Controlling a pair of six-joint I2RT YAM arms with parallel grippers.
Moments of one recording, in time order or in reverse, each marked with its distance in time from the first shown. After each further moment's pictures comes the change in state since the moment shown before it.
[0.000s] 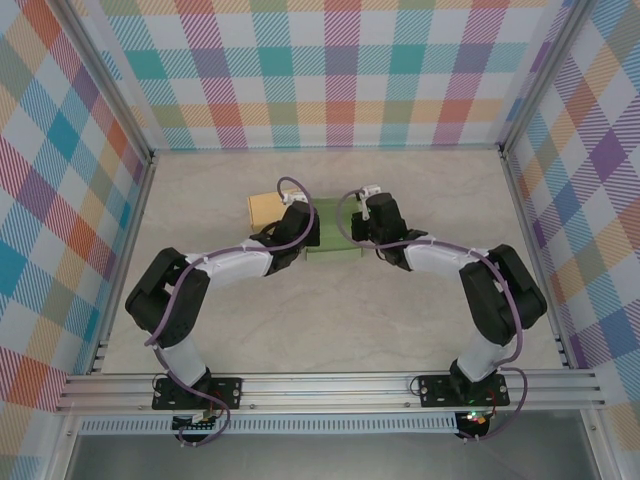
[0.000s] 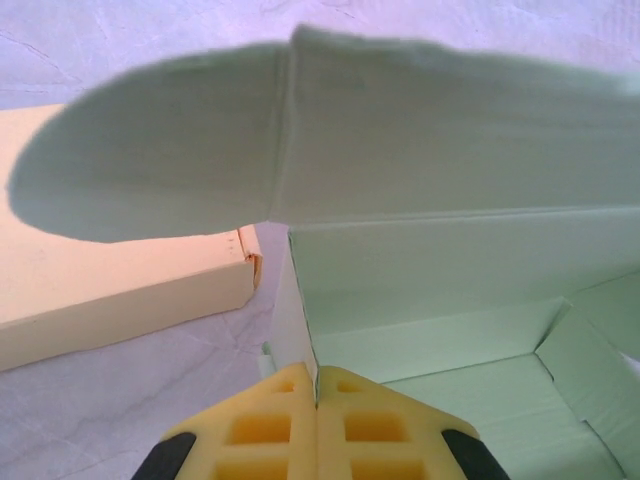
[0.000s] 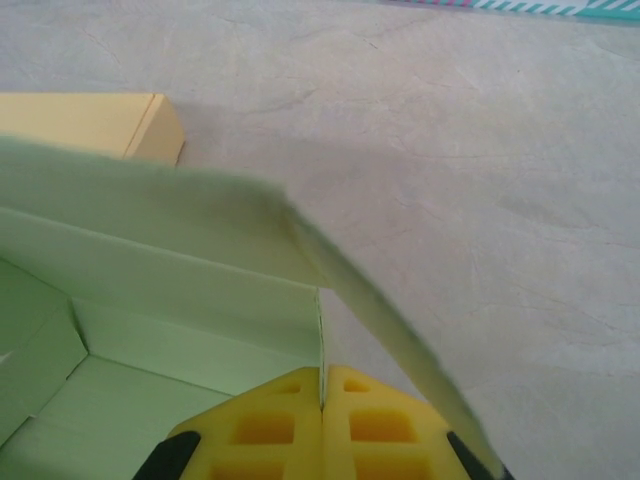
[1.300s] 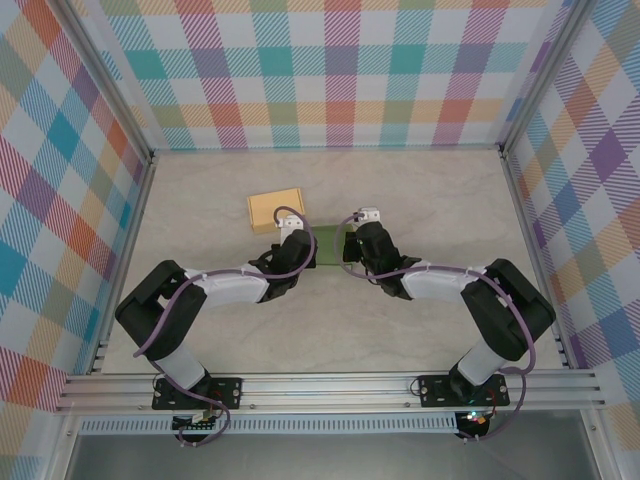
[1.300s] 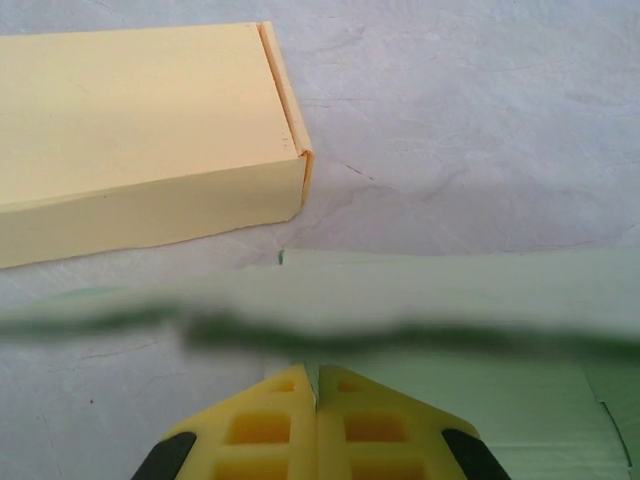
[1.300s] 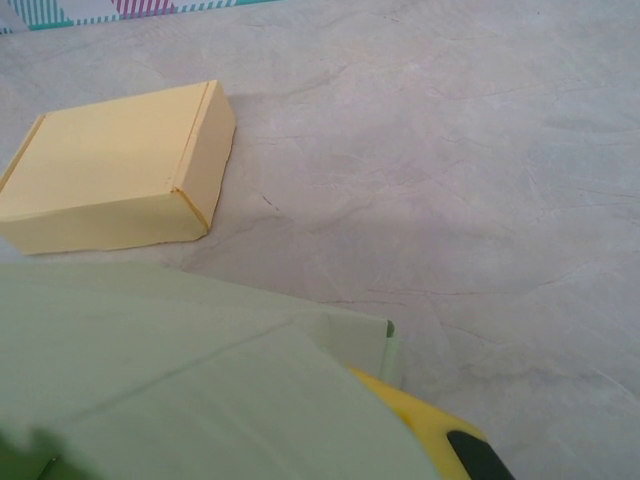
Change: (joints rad) left arm -0.089 -0.085 -0.235 0.145 -0.152 -0.046; right arm 0.152 -0.084 -0.193 0.154 0.145 0.224
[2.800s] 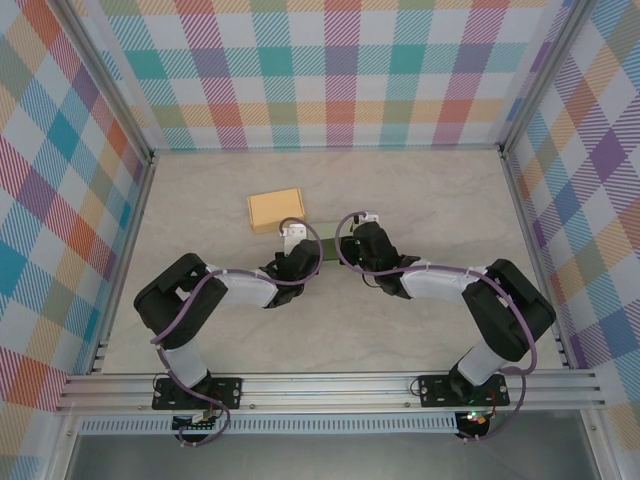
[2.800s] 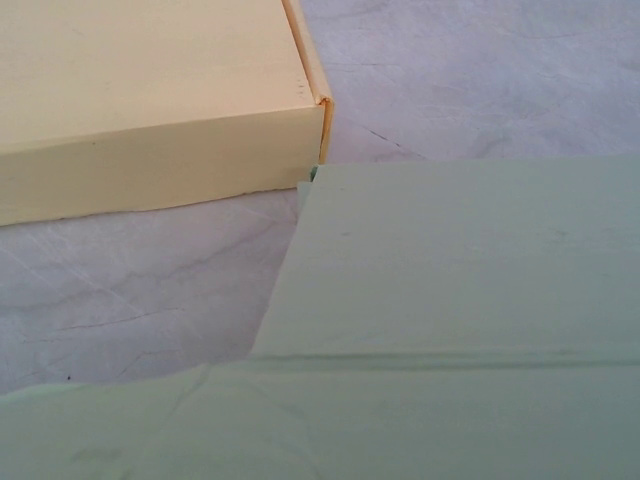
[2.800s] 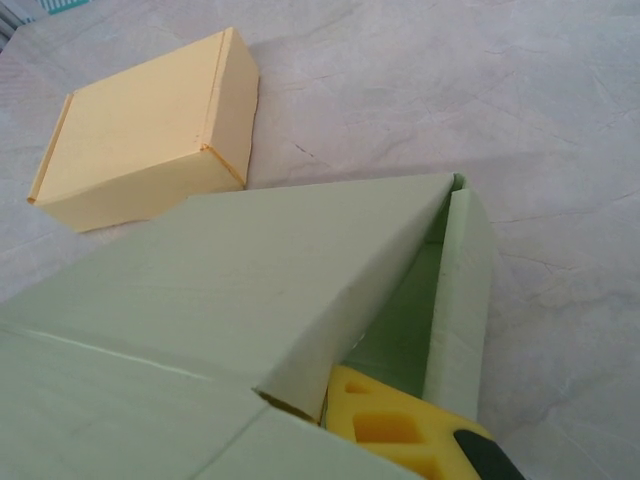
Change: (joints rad) left arm -0.032 0.109 -0.030 0.107 -0.083 -0.026; right arm 0.007 -0.004 0.026 -0.086 -0.093 0.159
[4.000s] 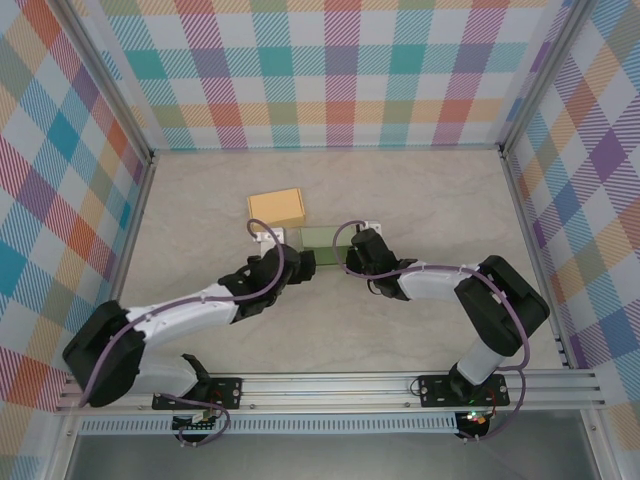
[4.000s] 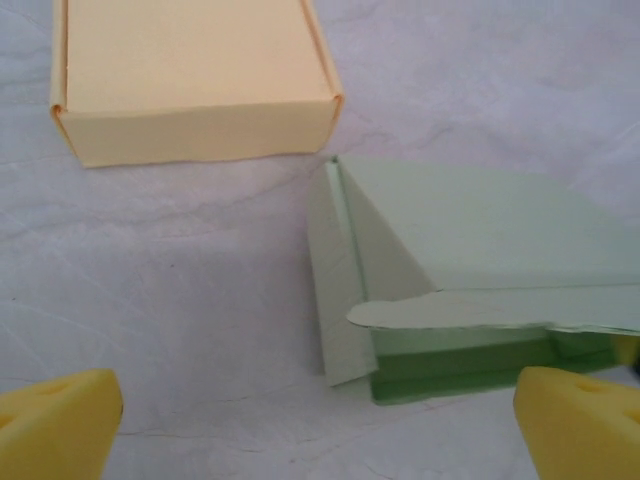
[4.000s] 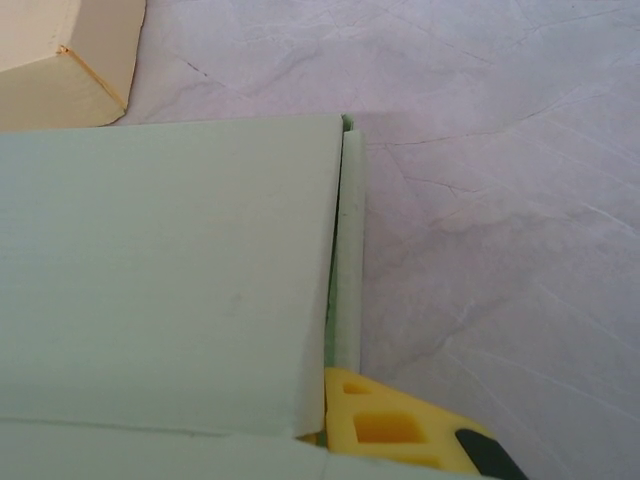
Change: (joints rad) left arm -0.026 -0.483 -0.094 -0.388 0.106 -0.130; right arm -0.002 0.040 -0.027 -0.084 0.087 -0.040
